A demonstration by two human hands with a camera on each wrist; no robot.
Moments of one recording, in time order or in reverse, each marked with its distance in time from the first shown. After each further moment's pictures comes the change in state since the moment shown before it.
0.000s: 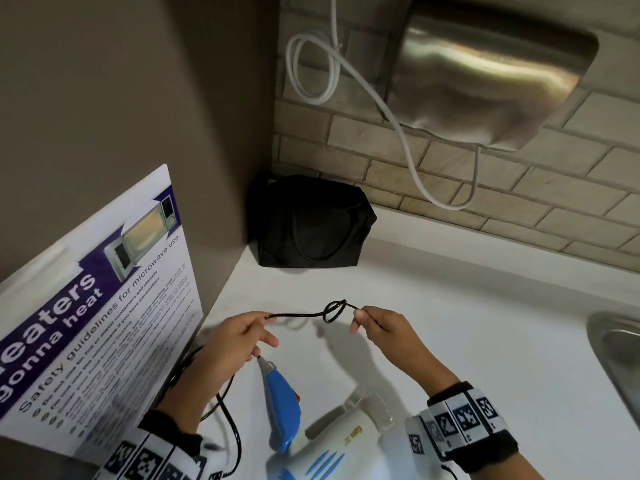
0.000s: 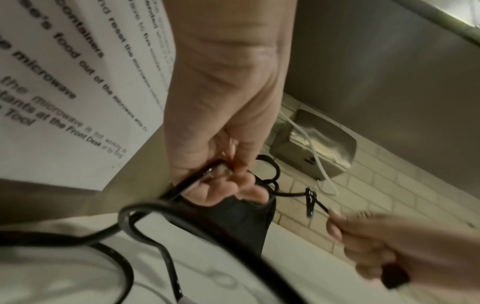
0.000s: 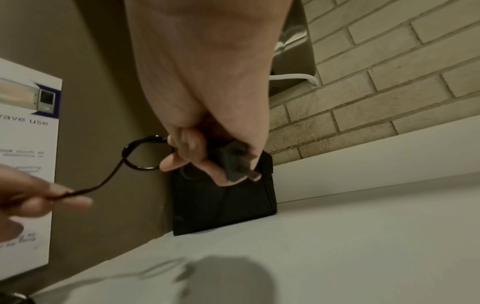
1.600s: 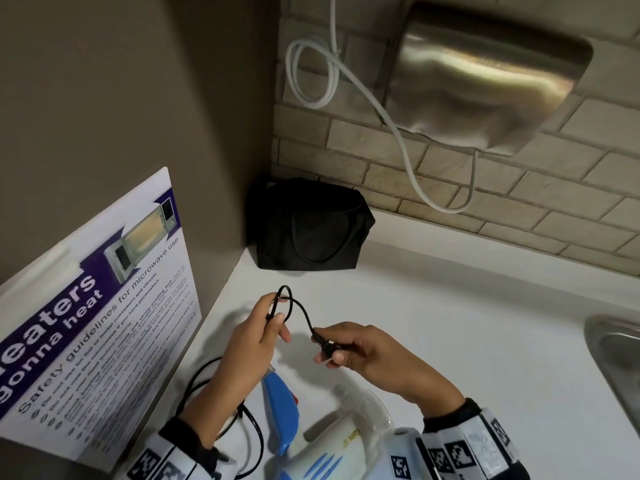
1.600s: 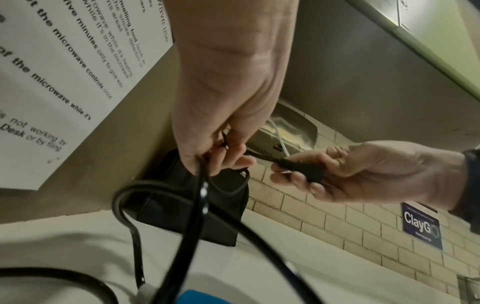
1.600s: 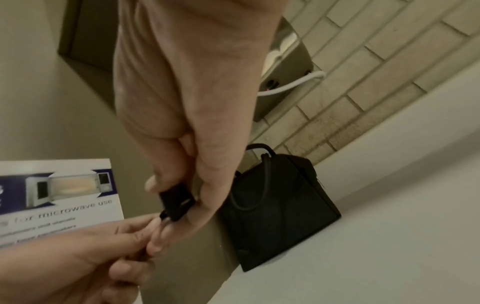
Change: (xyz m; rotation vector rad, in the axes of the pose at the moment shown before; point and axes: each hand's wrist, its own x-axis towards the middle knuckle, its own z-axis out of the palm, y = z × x) left_hand -0.006 0.008 0.025 0.105 0.073 0.321; right_hand -0.025 -0.040 0.009 0.337 -0.385 -0.070
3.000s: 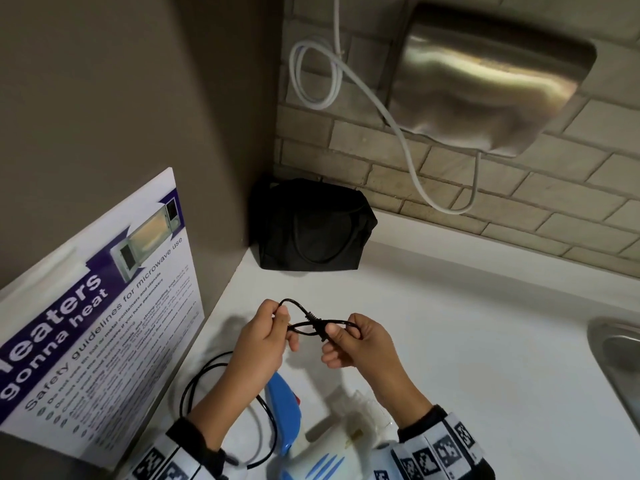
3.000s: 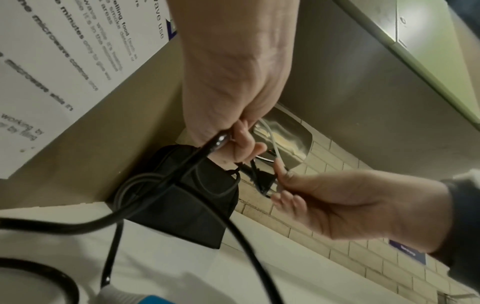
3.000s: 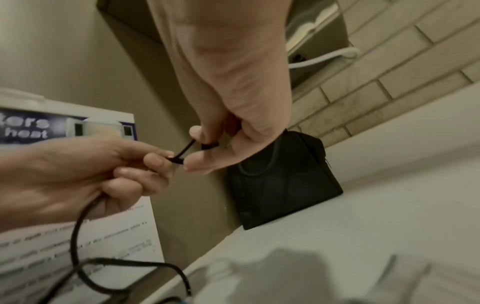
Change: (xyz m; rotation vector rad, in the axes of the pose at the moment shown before) left_hand -0.002 0.017 0.008 -0.266 0.039 -0.176; right_hand 0.018 0.005 0.022 0.361 0.474 0.170
